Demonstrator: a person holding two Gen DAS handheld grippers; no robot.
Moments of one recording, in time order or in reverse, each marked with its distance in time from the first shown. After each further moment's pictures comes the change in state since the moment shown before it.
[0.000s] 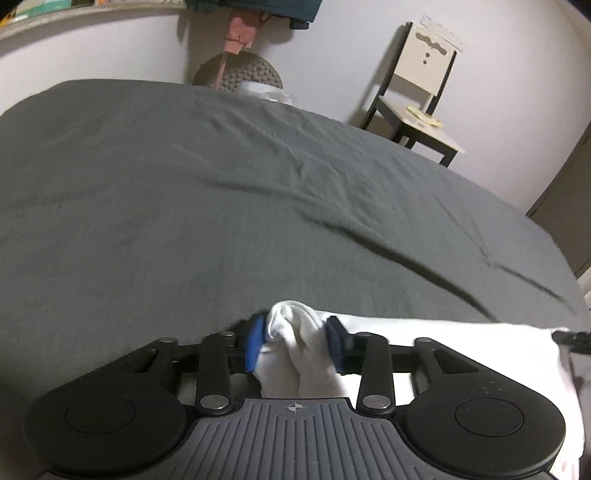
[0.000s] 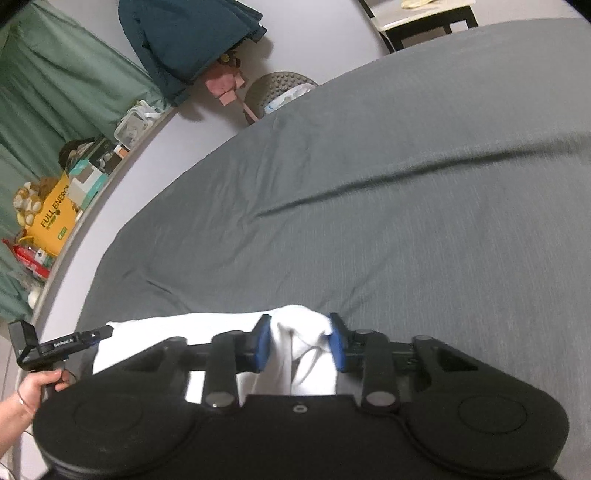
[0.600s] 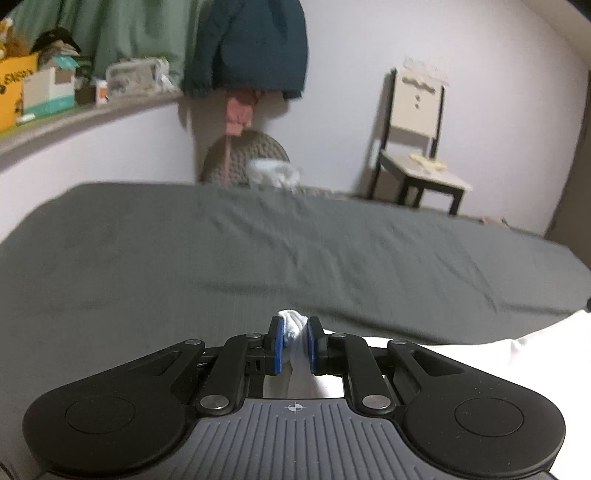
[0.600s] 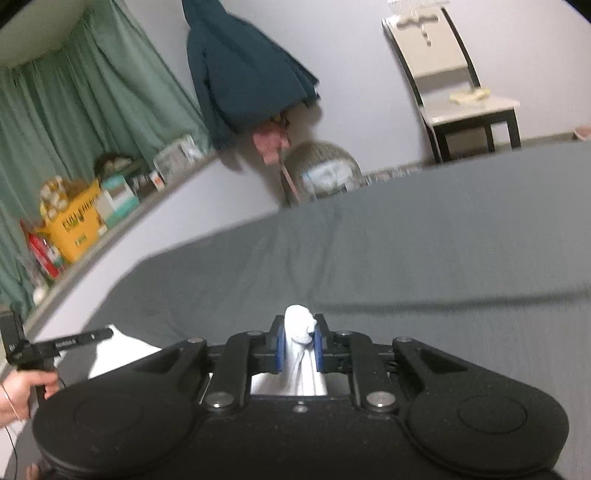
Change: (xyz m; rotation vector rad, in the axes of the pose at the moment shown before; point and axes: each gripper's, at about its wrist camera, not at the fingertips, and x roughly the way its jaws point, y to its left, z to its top) left arm -0.053 -0.033 0.037 0.113 -0.258 0.126; right arm -0.022 0.065 0.032 -0.215 -0.238 -0.001
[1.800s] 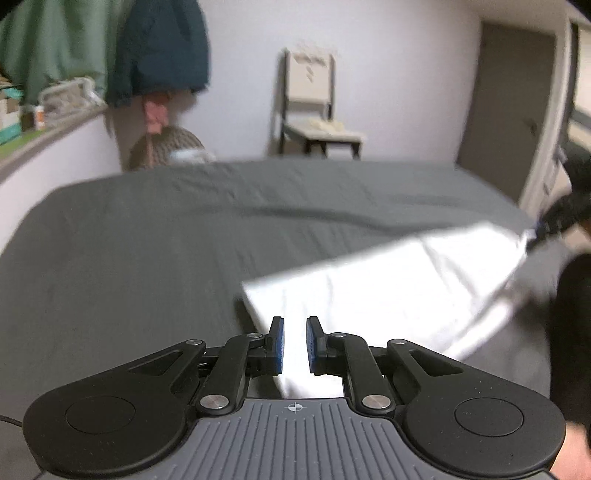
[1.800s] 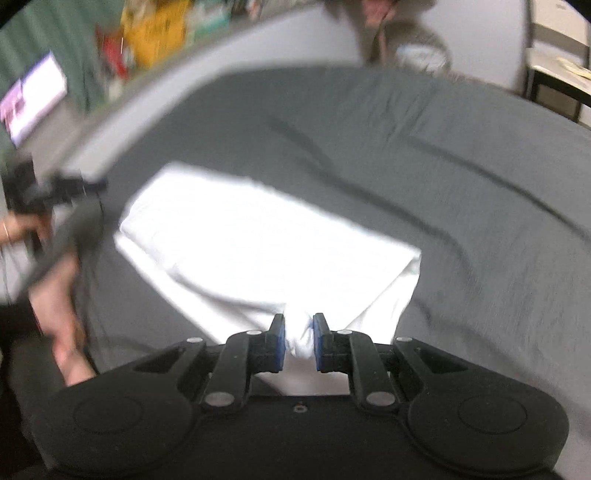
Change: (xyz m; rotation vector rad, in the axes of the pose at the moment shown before) left arm -0.183 0.044 -0.094 0.286 0.107 -0.264; right arm -0.109 0.107 -0.066 -0.373 0.598 0.052
